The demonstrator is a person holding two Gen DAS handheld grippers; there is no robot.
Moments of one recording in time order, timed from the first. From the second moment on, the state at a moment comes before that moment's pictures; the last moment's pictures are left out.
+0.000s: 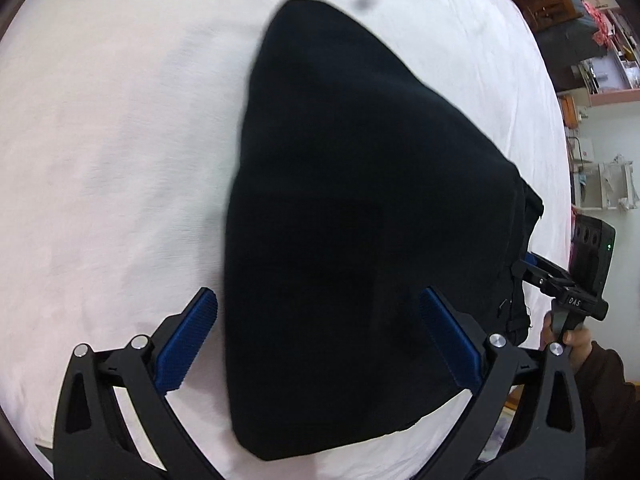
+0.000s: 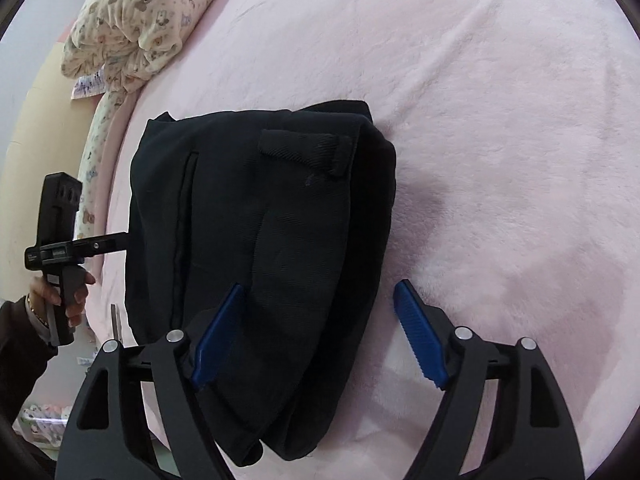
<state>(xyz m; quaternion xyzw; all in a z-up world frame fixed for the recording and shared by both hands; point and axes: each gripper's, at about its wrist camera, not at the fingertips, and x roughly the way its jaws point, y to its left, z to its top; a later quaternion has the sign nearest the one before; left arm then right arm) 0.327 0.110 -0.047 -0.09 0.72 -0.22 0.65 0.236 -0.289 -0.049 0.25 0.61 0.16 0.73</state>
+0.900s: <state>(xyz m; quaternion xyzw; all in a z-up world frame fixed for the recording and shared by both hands) 0.339 0.087 -0.081 -0.22 0.71 -0.28 0.60 0.227 -0.281 -0.059 0.29 0.57 0.26 0.72</state>
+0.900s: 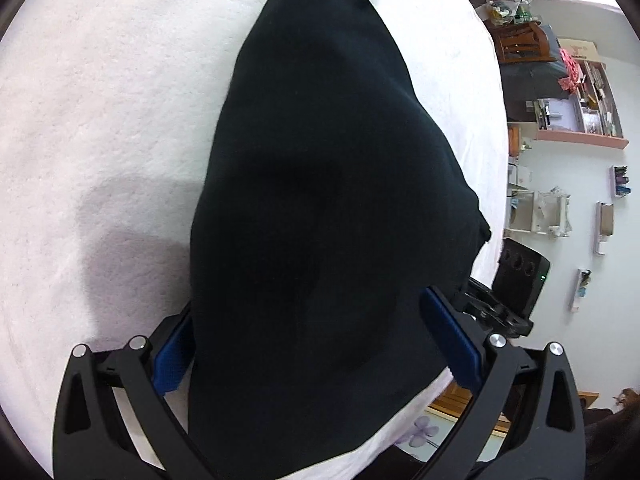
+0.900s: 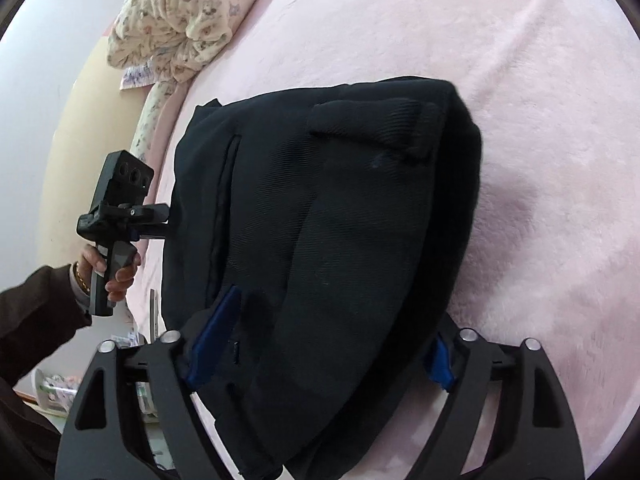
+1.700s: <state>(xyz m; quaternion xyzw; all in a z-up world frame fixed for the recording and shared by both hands) 0.322 0.034 -0.057 -0.07 0.70 -0.23 0.67 0.231 -0.287 -0.067 0.34 0.57 0.24 0.71</state>
